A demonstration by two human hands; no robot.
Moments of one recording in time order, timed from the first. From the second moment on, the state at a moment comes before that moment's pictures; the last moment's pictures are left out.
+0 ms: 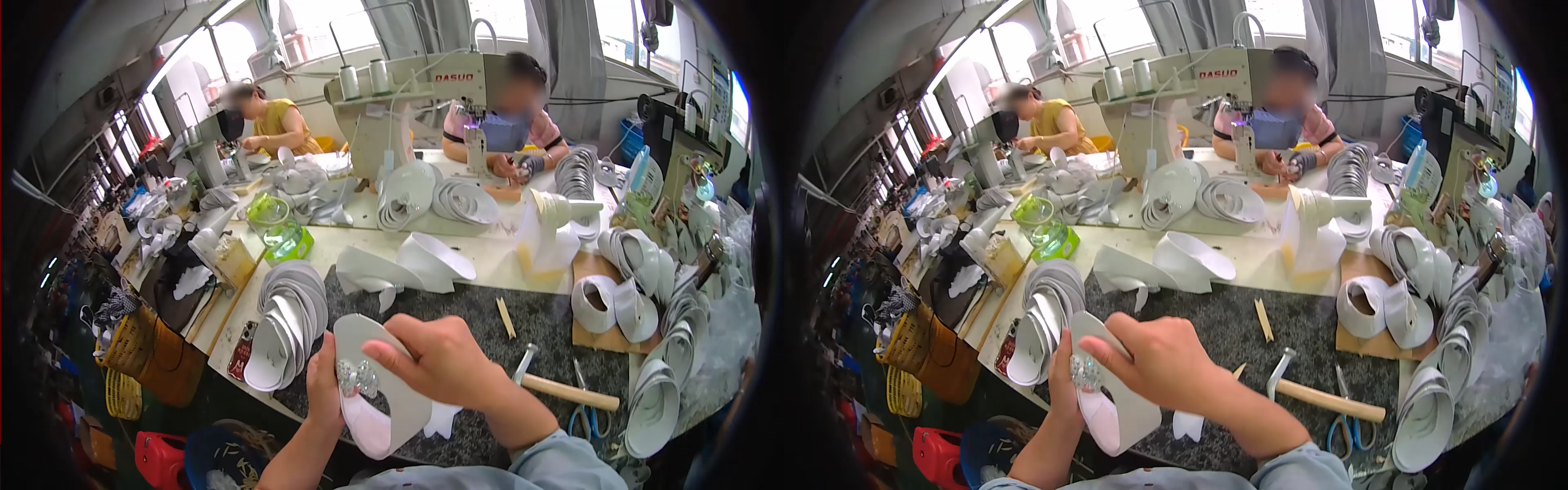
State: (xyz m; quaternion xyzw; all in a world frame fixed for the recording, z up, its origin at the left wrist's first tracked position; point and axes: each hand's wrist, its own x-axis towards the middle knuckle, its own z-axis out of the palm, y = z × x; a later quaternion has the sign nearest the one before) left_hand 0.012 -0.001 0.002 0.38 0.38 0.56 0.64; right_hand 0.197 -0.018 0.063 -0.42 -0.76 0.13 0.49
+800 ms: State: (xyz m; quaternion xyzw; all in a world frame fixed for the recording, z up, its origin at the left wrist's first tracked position) left_hand 0.107 0.040 -0.001 0.37 0.37 0.50 0.69; right_hand 0.310 -0.100 0.095 0.12 -0.43 -0.15 0.88
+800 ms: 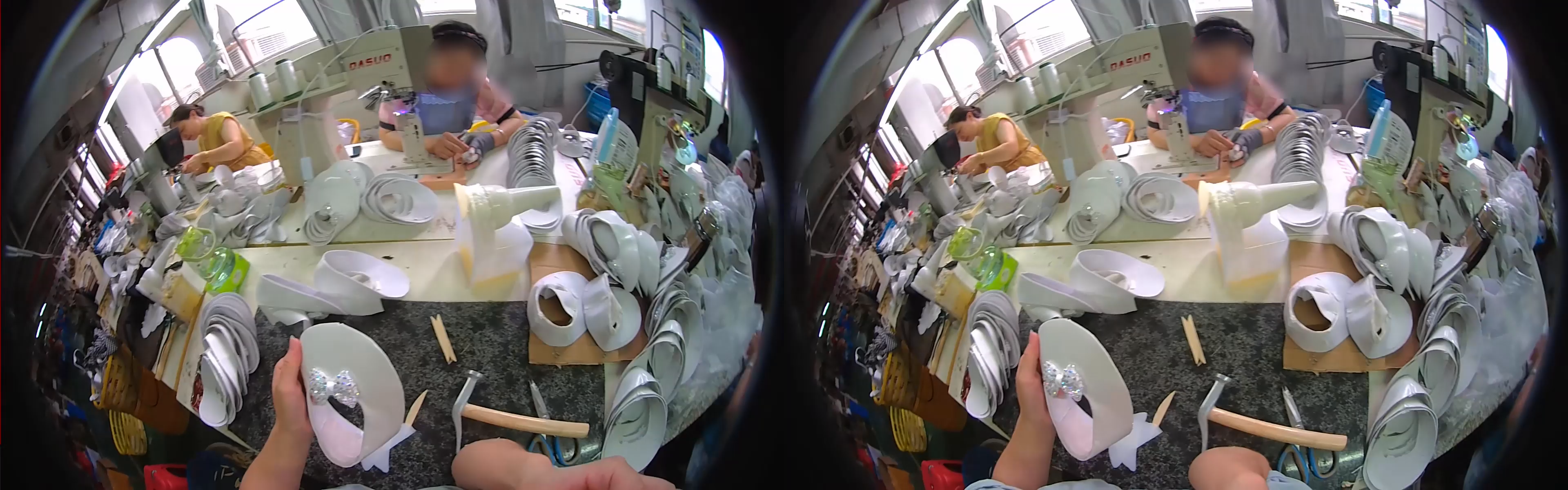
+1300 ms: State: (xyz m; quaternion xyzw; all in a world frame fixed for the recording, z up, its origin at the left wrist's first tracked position) left_hand 0.100 0.030 0.007 0.39 0.37 0.51 0.67; right_hand 0.304 -0.097 0.091 0.16 -0.36 -0.08 0.91
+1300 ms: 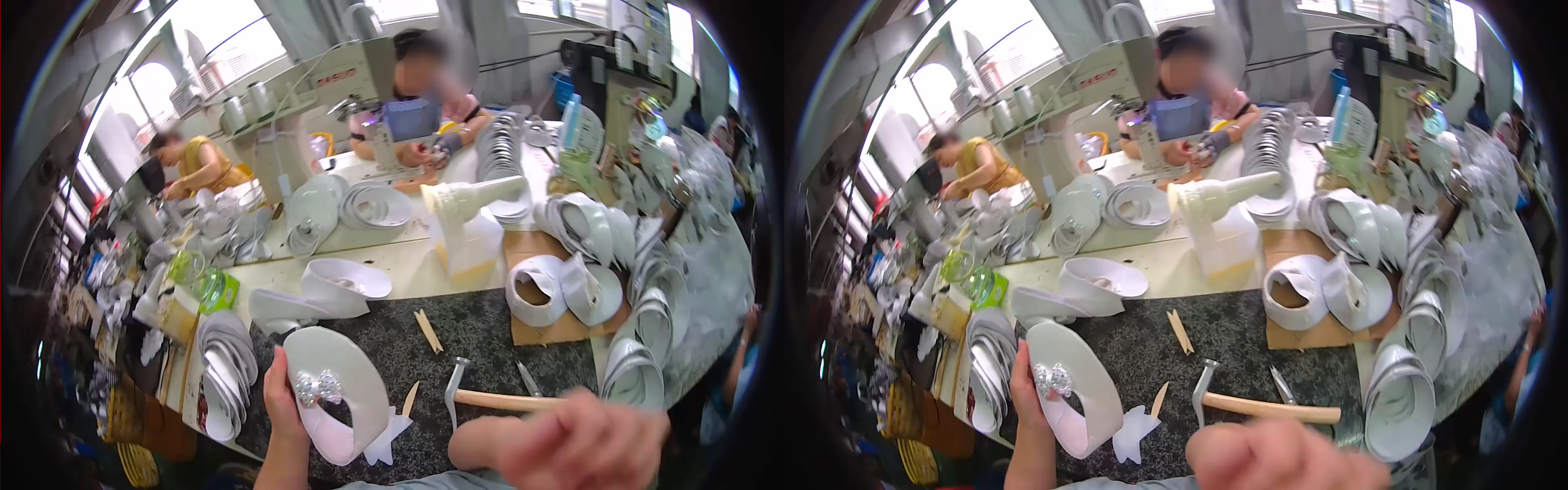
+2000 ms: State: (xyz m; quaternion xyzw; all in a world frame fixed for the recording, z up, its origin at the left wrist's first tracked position) left_hand 0.037 0.059 -0.002 0.38 0.36 0.57 0.63; right_hand 0.250 0.056 0.021 -0.38 -0.49 0.54 0.57
